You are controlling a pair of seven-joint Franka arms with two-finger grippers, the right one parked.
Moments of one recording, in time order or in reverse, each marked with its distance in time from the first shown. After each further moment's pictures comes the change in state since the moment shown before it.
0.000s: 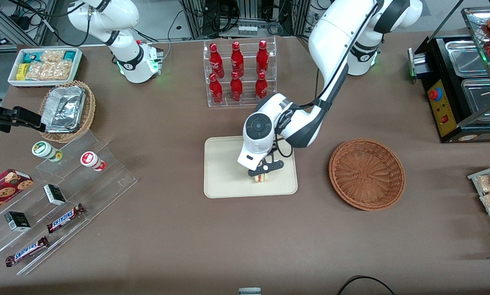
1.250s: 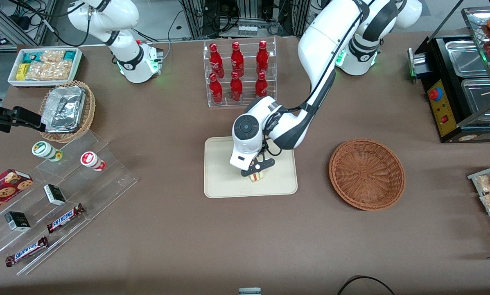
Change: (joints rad) arm -0.039 0.076 0.008 0.104 0.000 0.007 -0.123
